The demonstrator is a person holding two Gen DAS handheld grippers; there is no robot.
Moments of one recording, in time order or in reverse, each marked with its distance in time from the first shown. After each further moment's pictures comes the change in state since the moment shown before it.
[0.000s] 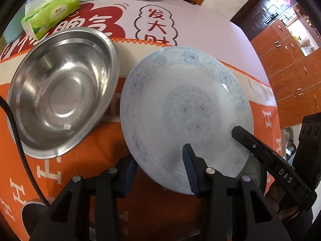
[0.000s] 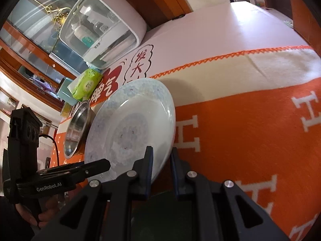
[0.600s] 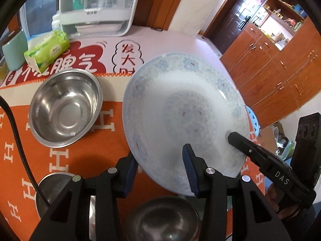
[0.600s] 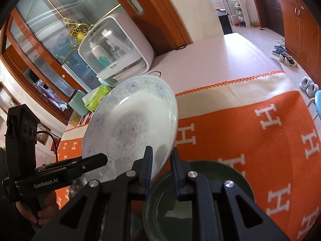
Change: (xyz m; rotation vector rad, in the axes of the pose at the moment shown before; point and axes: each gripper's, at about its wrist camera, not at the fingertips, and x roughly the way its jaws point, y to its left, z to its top) left arm -0.091 -0.039 -0.036 0.131 -0.179 -0.078; right arm -0.091 0.031 -0.028 -0.037 -0.155 -0.037
